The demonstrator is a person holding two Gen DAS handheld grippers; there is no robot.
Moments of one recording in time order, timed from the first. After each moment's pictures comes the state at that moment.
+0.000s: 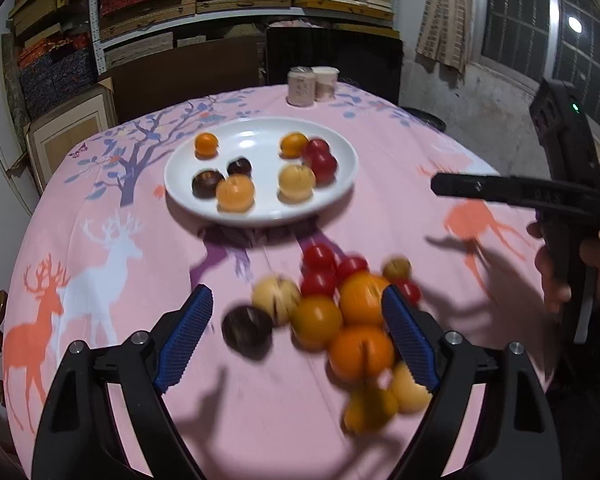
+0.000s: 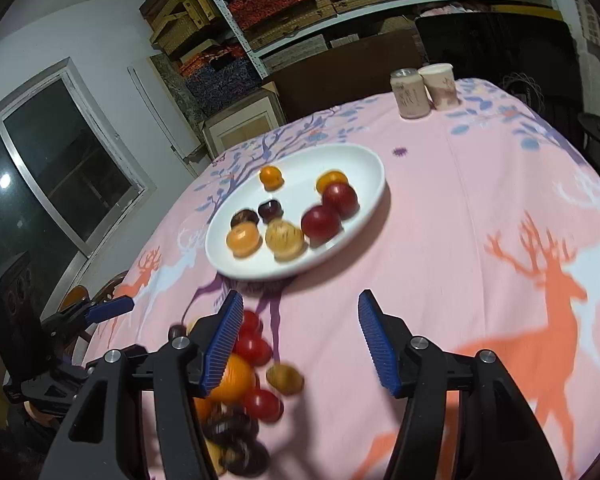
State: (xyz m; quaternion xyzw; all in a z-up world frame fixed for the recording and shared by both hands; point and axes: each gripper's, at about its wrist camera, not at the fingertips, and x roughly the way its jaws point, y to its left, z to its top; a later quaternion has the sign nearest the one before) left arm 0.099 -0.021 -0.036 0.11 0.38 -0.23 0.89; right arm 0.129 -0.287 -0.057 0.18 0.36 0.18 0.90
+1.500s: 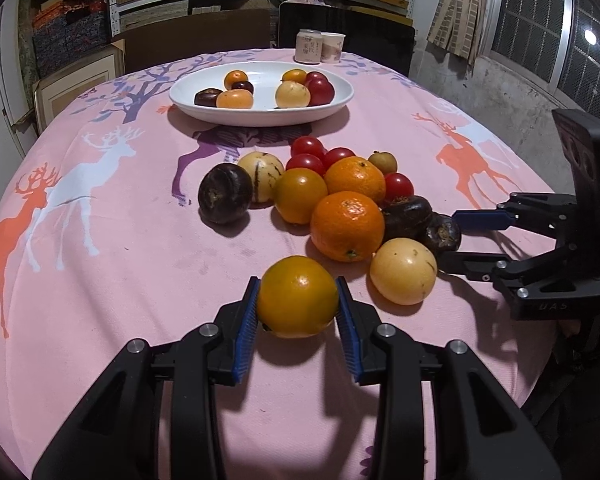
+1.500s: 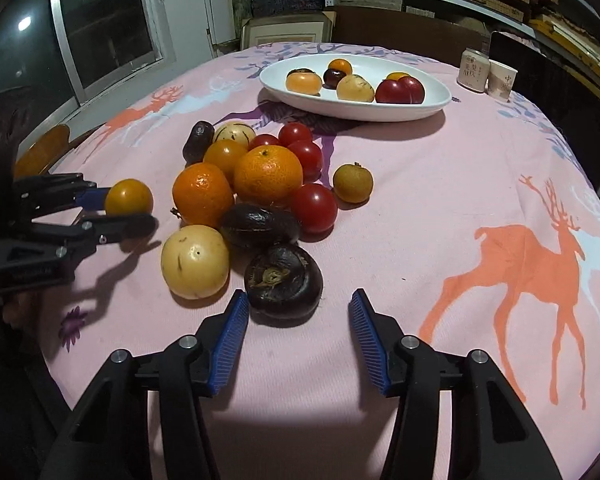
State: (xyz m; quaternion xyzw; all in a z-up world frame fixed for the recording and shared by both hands) left arm 0.069 -0.006 -0.110 0.07 0.41 -0.21 0.89; right arm 0.054 -0.211 -0.103 -0.06 0.42 0.21 0.88
